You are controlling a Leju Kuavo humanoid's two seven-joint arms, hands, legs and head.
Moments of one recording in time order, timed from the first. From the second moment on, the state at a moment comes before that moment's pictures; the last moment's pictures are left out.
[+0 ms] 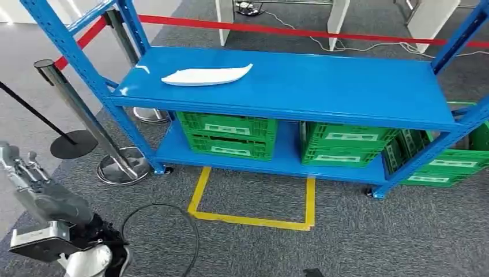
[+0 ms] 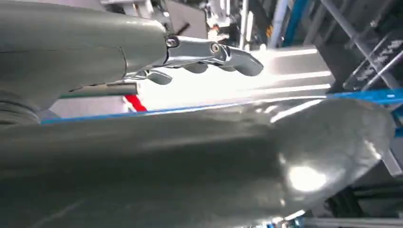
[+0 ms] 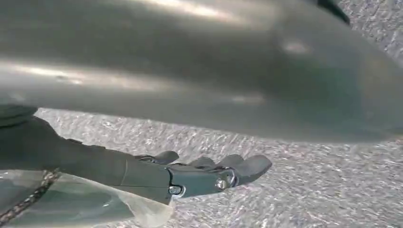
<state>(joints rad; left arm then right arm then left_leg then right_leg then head) 0.09 -0.25 -0.21 -1.73 -0.33 0.70 -0.70 -0.05 0.20 -0.47 -0.20 0.66 -0.19 -0.01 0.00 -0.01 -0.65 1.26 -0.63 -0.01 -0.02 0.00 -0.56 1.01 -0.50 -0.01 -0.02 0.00</state>
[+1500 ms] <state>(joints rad) 0.12 -0.25 -0.22 -1.72 -0.37 0.69 -0.70 -0.06 0.21 -0.52 -0.20 0.64 -0.19 -0.05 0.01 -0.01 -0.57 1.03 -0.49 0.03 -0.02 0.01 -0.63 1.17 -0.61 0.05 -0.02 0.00</state>
